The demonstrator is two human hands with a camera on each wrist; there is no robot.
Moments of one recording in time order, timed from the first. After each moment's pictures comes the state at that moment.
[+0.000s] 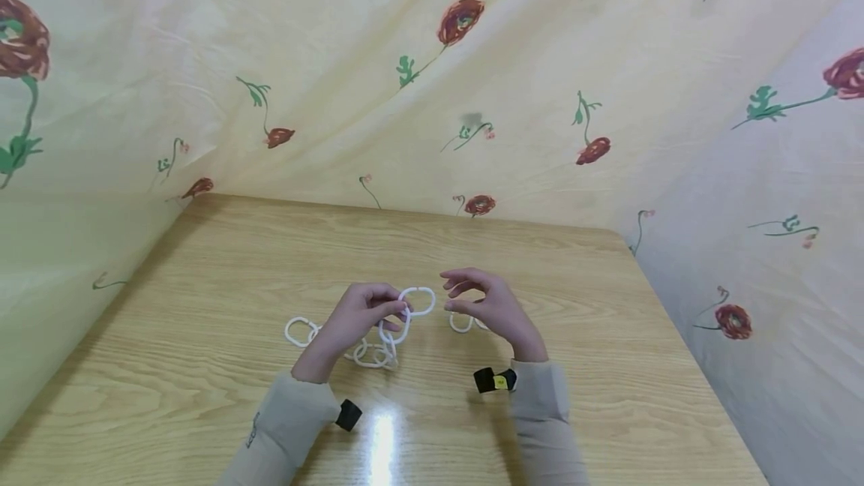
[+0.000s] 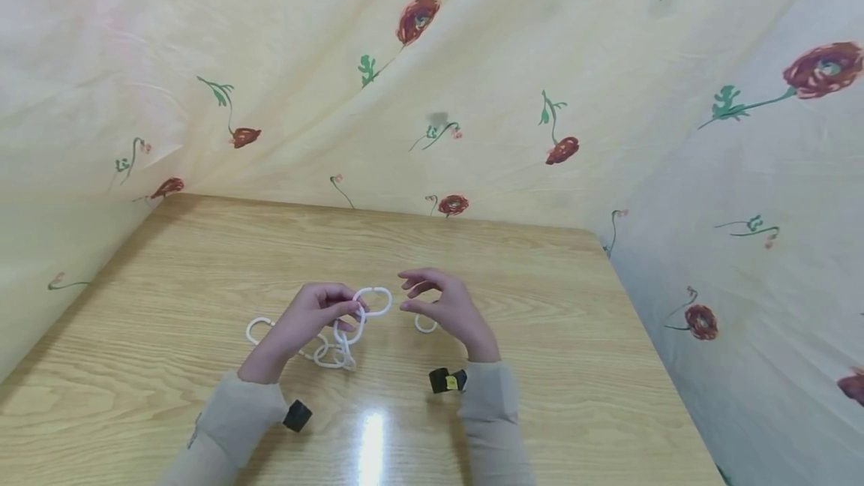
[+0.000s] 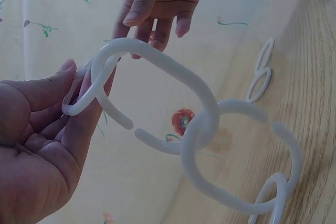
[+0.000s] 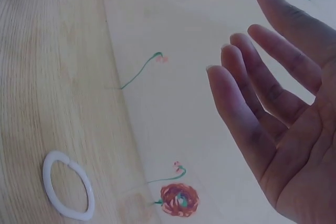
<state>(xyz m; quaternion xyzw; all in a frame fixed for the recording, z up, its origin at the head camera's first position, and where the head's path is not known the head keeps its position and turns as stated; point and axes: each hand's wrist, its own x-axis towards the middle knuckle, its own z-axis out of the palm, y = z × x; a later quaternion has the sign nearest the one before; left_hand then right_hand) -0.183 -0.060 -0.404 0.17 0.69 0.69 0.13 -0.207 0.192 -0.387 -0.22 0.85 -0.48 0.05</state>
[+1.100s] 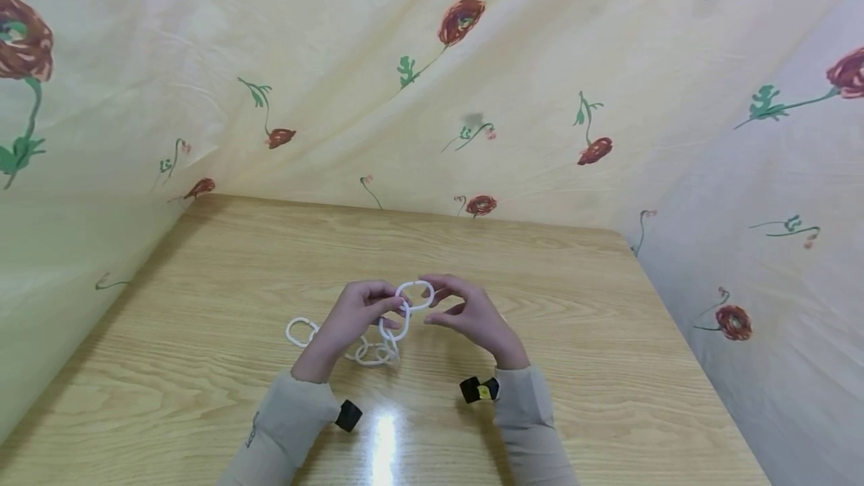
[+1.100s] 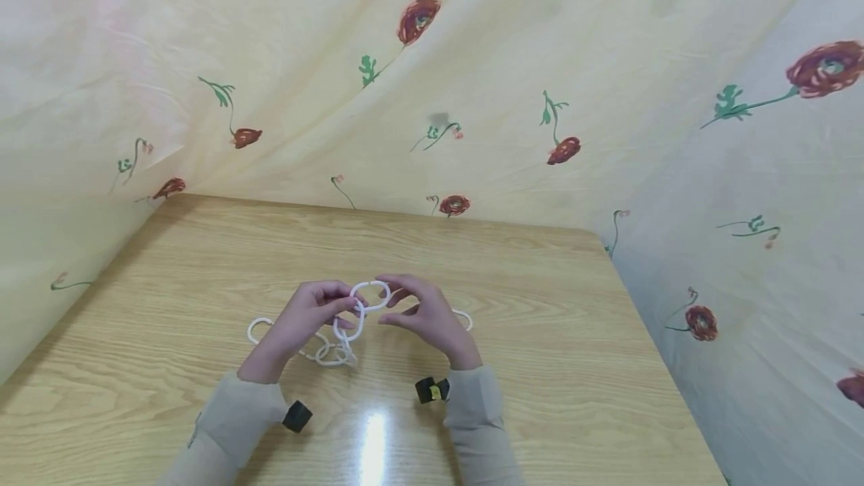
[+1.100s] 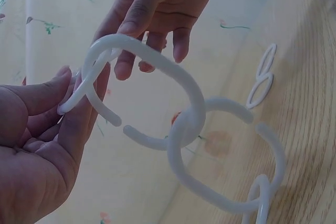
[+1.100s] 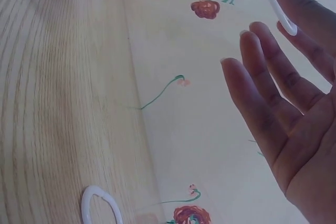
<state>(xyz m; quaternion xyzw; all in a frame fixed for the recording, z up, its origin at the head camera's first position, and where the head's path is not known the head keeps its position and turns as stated) -0.184 -0.062 -0.405 0.14 0.68 0.71 0.13 -0.201 0.166 -0.396 -0.28 0.82 -0.49 0.06</state>
